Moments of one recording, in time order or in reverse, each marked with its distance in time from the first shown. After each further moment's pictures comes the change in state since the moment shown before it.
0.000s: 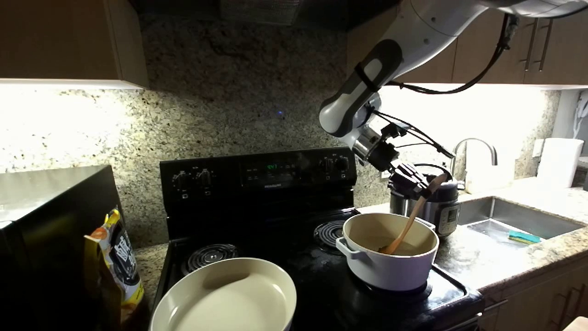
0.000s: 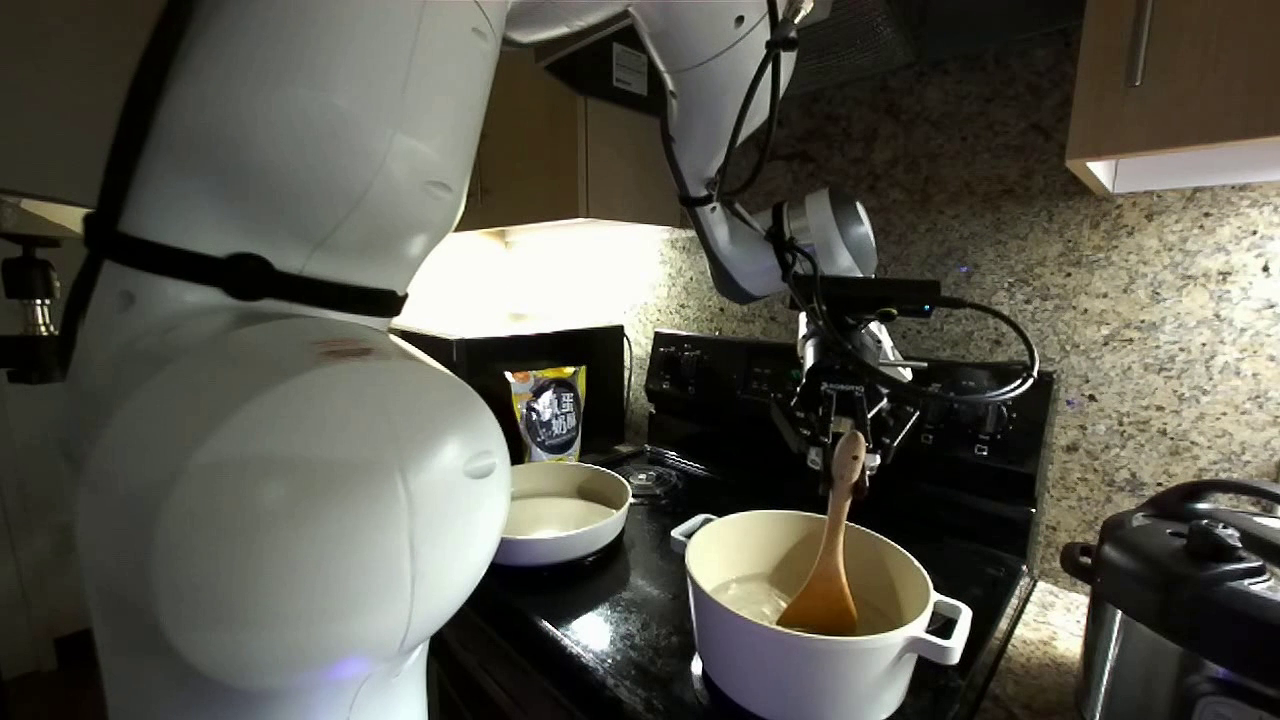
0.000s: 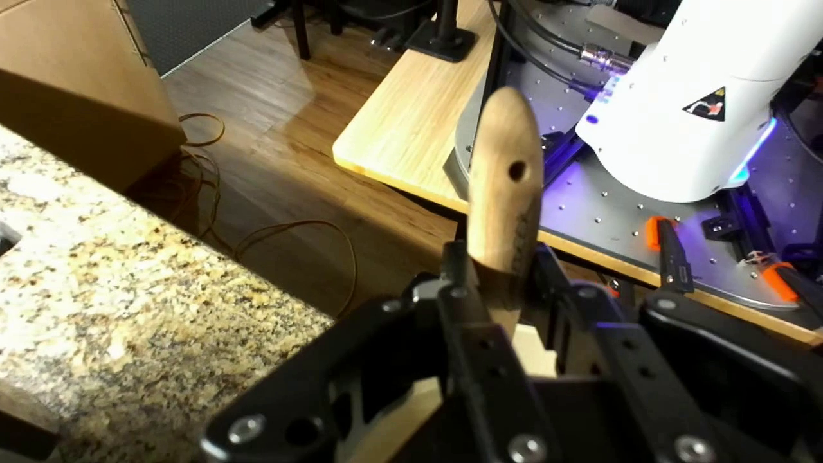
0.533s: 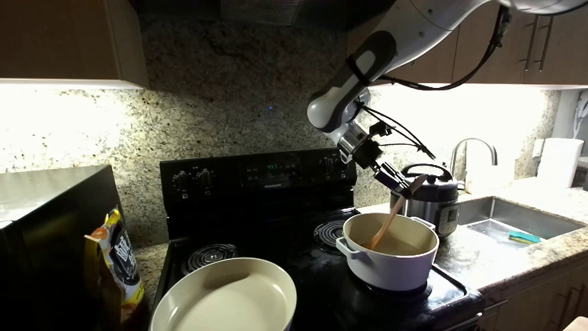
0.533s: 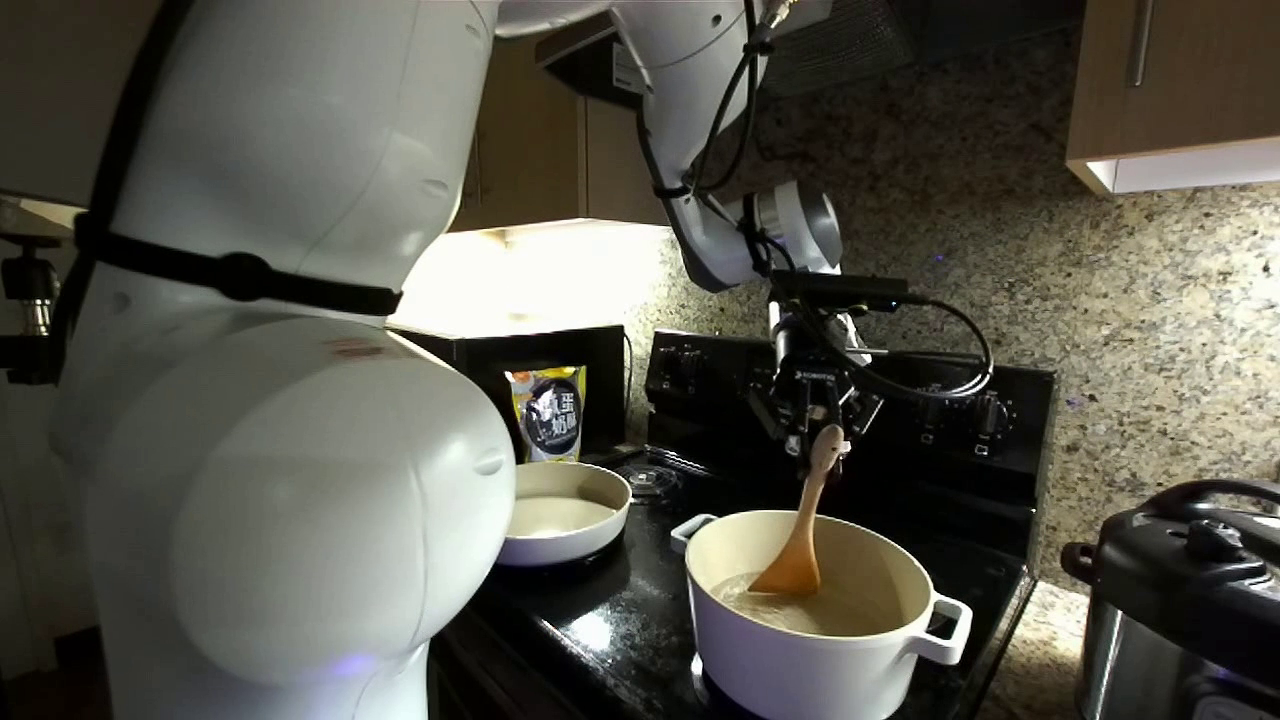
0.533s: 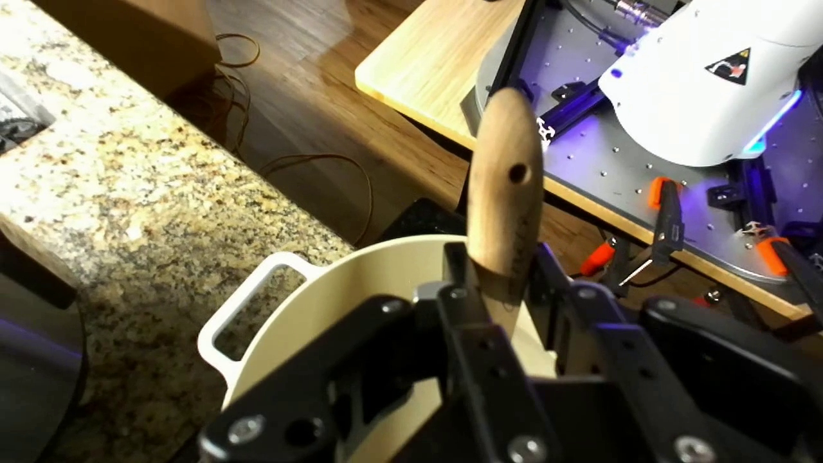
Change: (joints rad) arm 0.028 -0.018 0.048 0.012 0.007 0.078 -0.055
